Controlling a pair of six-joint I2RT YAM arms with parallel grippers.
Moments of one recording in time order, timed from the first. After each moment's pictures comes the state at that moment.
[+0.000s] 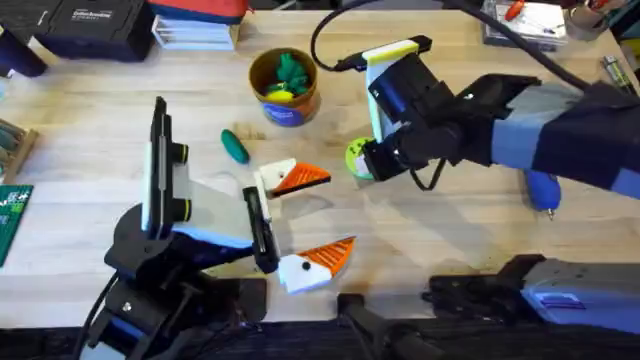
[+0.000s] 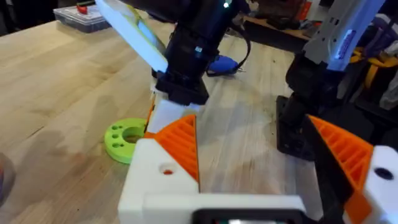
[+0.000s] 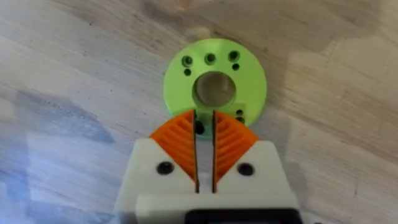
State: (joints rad) left arm -0.43 0.01 0.01 -0.07 0.87 -0.14; right arm 0.64 1.47 0.87 -0.64 0.00 0.26
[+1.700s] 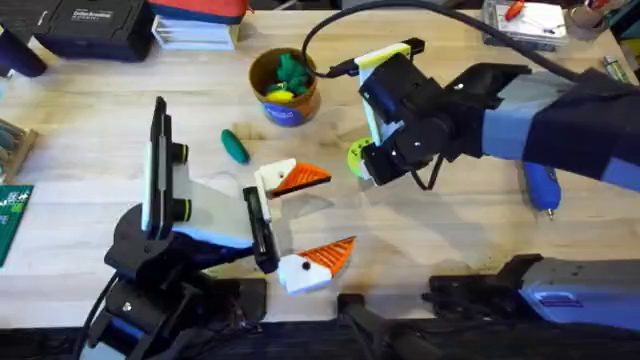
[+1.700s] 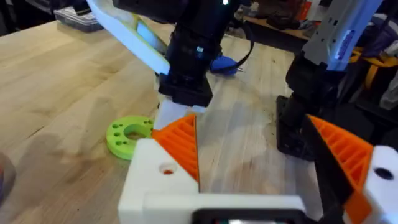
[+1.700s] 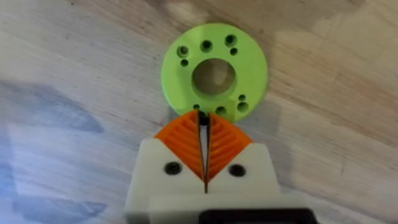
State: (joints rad) left arm -0.43 0.01 0.01 -0.07 0.87 -0.14; right arm 0.66 1.51 0.93 -0.77 0.04 0.26
